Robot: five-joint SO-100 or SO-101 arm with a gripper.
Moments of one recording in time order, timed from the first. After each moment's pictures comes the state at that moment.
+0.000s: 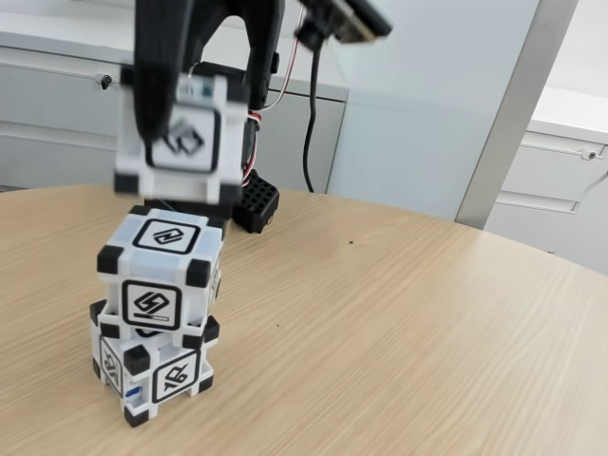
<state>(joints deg) 35.4 111.8 88.2 98.8 -19.2</state>
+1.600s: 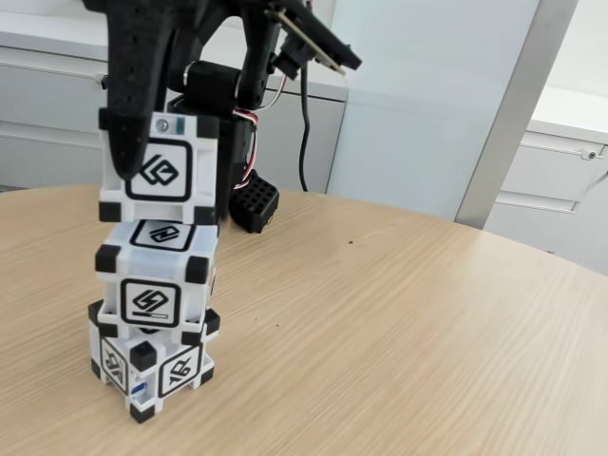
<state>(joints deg) 39.8 112.3 91.9 98.8 -18.7</state>
